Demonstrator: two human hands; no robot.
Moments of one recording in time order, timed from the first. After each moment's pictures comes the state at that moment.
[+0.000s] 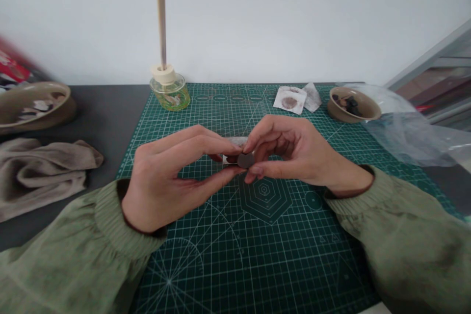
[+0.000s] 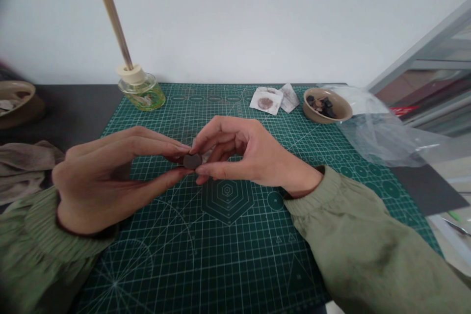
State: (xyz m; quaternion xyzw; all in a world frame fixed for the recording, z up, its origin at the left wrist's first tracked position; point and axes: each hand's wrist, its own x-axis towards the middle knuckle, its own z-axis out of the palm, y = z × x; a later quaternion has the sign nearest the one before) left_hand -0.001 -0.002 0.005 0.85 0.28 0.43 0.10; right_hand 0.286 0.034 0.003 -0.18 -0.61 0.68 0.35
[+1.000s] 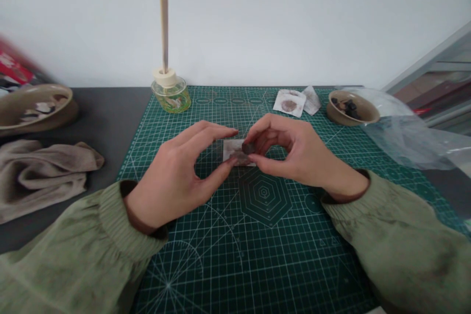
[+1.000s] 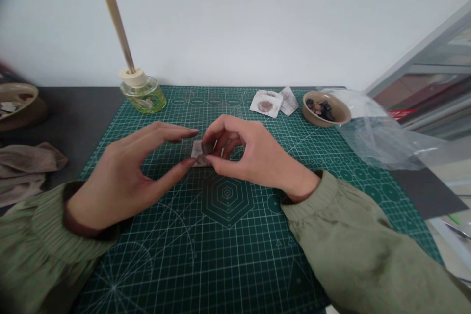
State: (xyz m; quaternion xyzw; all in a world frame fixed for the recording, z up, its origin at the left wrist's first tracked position) left_hand -0.004 0.013 -0.008 0.87 0.32 0.37 0.09; right_hand 0.287 0.036 0.000 -0.29 -0.76 0.43 0.39
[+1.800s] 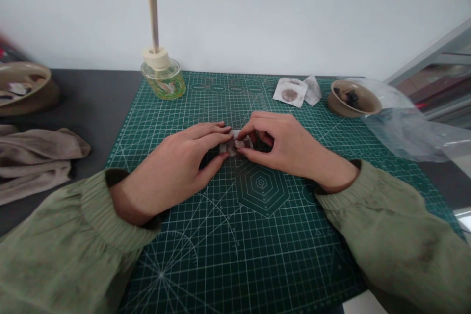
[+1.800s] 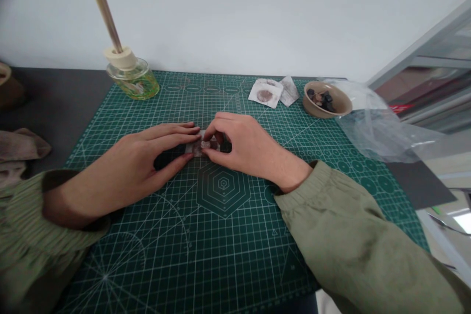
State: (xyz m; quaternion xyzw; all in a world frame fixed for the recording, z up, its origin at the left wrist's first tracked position) left_hand -0.009 0.021 -0.031 0.91 0.34 0.24 0.08; right_hand 0.288 0.045 -0.011 -0.32 -0.89 0.18 0.28
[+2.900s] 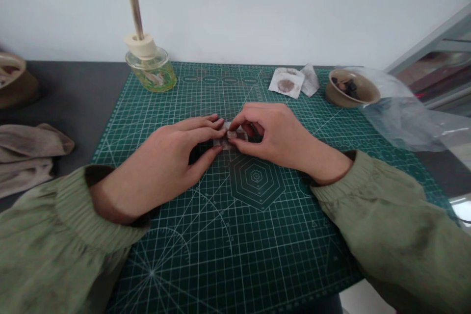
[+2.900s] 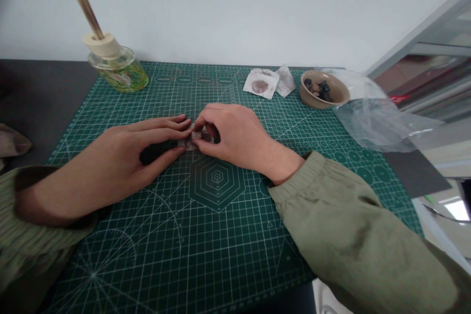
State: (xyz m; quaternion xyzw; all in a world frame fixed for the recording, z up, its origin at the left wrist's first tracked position) left_hand -0.008 0.020 -0.028 0.89 0.35 0.25 0.12; right_hand 0.285 0.044 -0.014 -0.37 -0.87 0.17 0.27
